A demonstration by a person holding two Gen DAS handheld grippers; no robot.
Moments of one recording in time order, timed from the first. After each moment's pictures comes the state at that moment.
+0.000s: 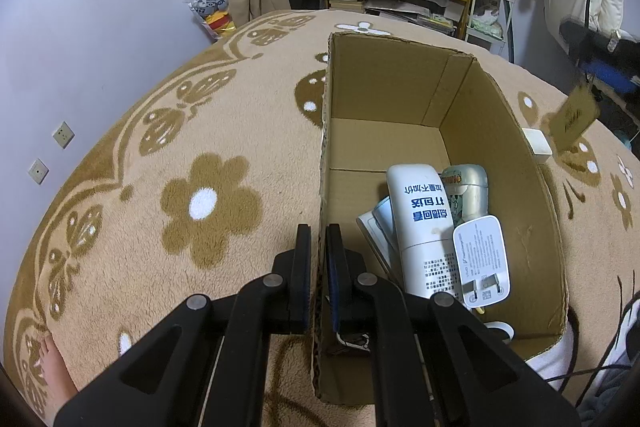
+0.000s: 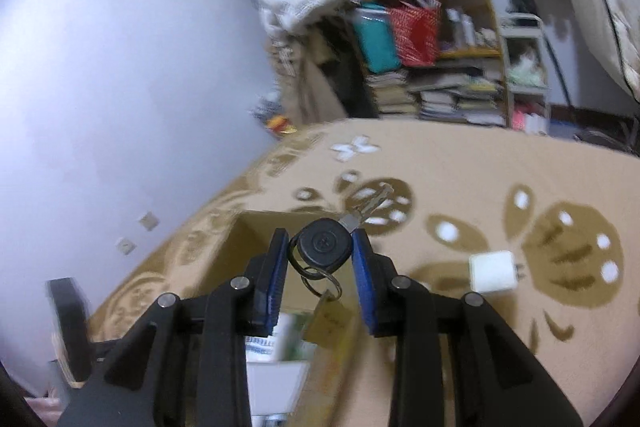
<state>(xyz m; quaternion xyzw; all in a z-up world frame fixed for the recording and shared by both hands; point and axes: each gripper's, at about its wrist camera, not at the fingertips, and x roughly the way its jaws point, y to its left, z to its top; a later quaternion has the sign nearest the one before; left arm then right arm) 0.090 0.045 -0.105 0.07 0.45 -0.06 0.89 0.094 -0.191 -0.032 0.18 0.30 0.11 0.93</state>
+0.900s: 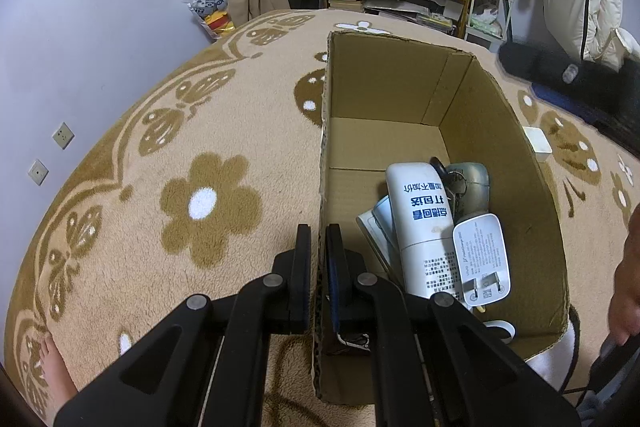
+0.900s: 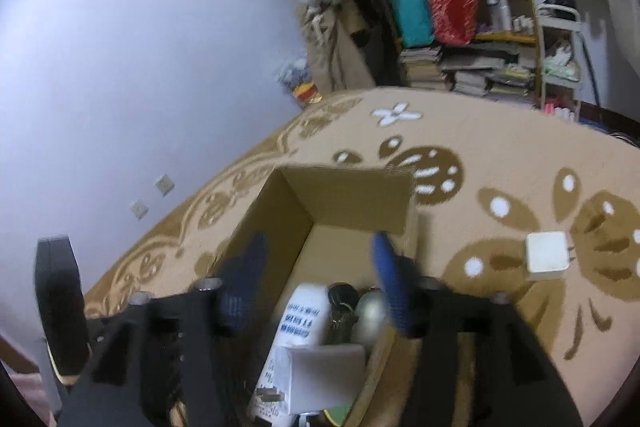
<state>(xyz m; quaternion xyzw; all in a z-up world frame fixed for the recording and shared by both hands) 0.090 0.044 -0.105 0.07 0.45 -0.06 0.89 0.098 -0.153 -0.059 0.16 0.34 0.14 0.92</state>
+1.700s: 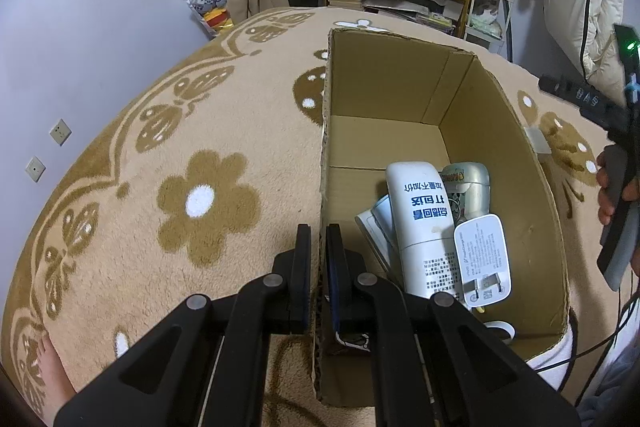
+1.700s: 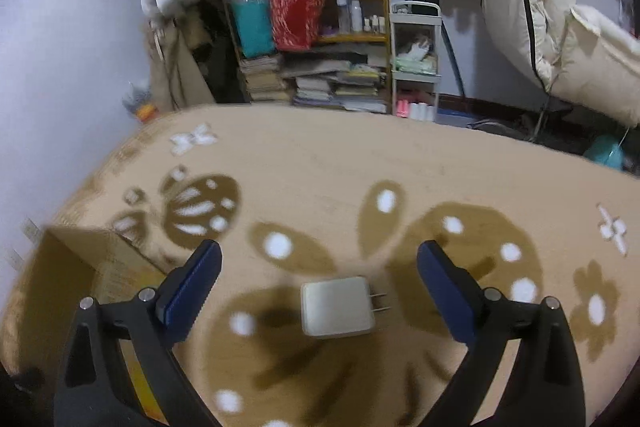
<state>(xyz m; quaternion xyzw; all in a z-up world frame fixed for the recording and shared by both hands) 0.090 0.044 -0.107 0.06 0.46 -0.07 0.89 0.150 -0.274 -0.105 0.11 0.37 -0.12 0.91</state>
